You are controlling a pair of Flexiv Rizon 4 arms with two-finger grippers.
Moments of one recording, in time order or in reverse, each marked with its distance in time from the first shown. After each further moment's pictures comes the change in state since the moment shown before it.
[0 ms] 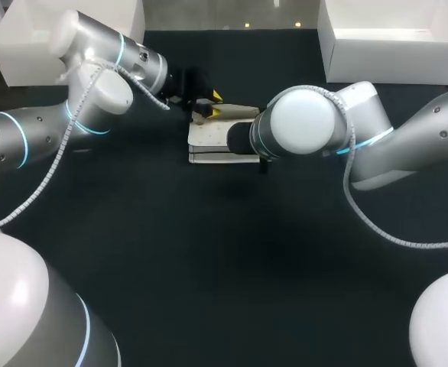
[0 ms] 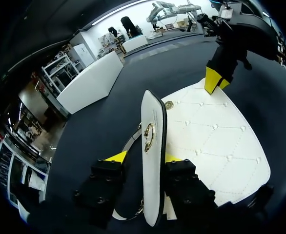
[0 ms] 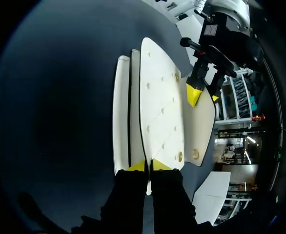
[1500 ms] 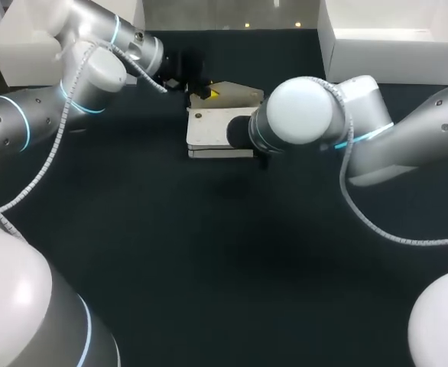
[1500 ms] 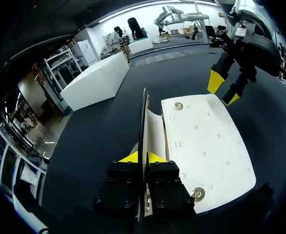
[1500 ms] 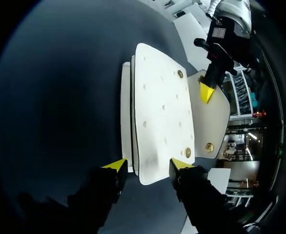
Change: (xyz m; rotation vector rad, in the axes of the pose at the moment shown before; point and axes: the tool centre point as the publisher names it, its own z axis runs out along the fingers) left arm -0.031 -0.008 -0.015 0.030 0.035 -0.082; right arm -0.011 -0.001 -0.015 0.025 0.012 0.025
